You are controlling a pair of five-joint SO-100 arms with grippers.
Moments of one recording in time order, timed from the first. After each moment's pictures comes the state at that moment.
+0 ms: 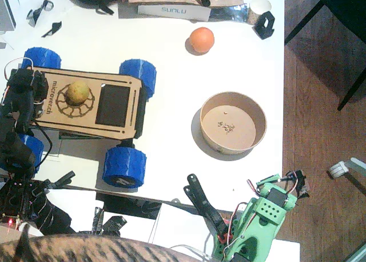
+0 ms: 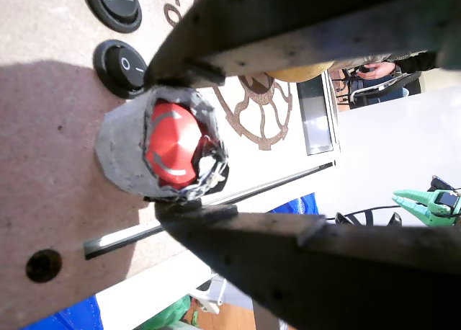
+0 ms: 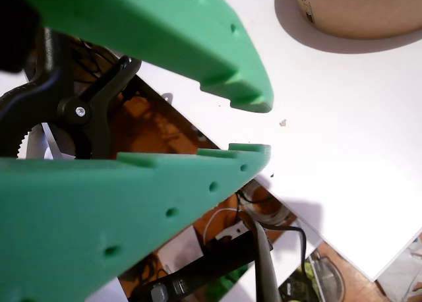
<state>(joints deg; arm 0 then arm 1) 1.1 94.0 114.5 67.7 -0.9 0.7 186.2 173.6 75.1 -50.9</state>
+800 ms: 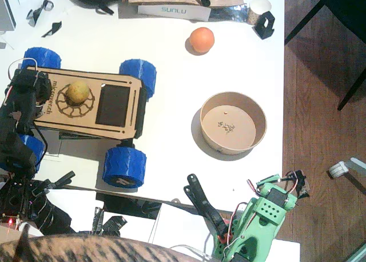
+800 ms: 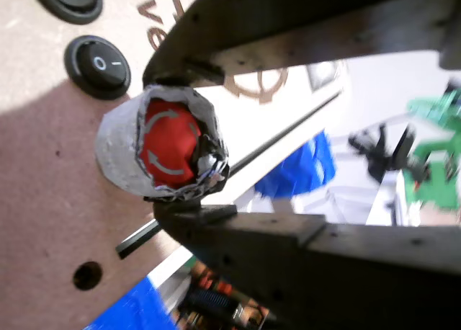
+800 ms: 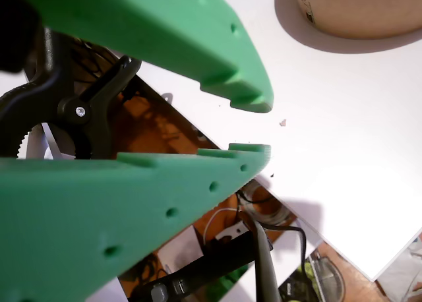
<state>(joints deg) 4.0 94.0 114.6 67.7 16.6 0.7 186.2 173.6 75.1 -50.9</state>
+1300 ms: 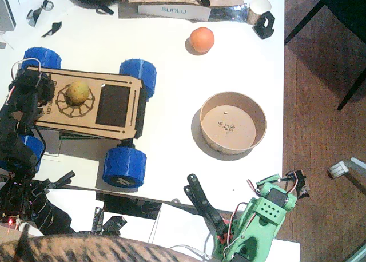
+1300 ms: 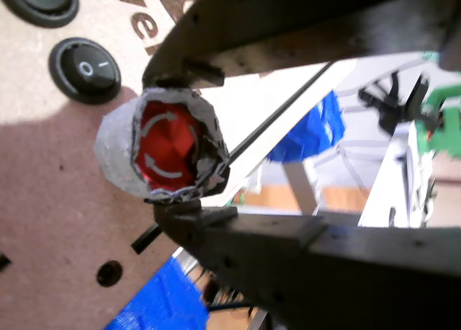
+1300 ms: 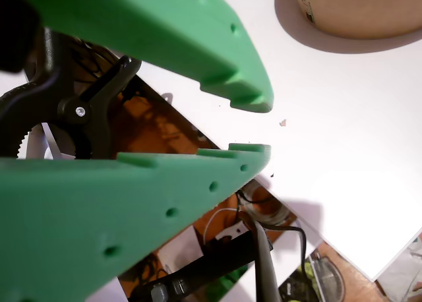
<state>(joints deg) 7.0 94.0 114.7 67.5 24.0 0.7 186.2 173.6 75.1 -50.9</state>
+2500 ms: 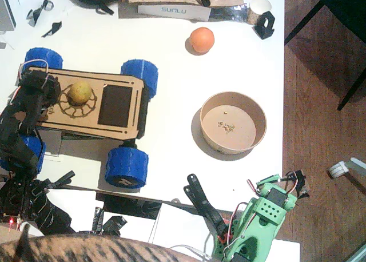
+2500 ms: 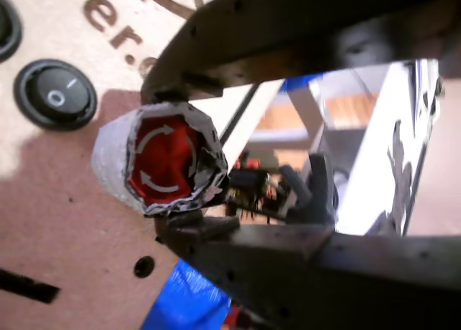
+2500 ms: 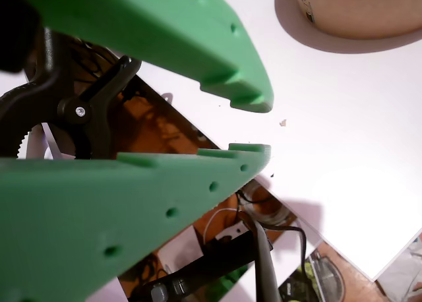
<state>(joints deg) 14.3 93.9 114.8 66.1 39.1 0.7 186.2 173.6 75.1 -50.9</state>
